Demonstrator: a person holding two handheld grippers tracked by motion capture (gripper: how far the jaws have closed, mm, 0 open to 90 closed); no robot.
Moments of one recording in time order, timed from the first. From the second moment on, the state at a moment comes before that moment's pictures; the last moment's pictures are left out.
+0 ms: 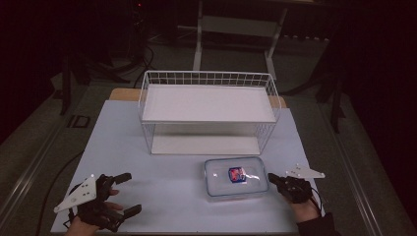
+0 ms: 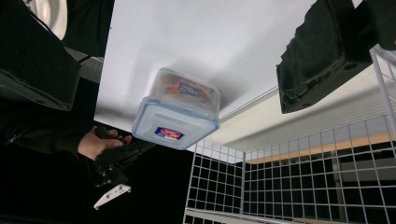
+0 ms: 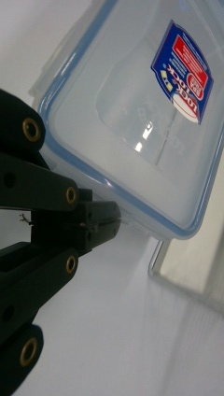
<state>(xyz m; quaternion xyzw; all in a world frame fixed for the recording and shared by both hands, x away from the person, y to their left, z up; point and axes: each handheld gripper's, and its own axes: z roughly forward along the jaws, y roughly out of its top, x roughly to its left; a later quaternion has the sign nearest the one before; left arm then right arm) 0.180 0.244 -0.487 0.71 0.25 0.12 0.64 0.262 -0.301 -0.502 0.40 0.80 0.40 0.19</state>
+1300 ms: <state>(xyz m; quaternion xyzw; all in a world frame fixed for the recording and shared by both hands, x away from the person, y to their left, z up) 0.179 0.242 -0.488 0.72 0.24 0.12 0.64 0.266 -0.246 -0.501 0.35 0.83 0.41 0.15</state>
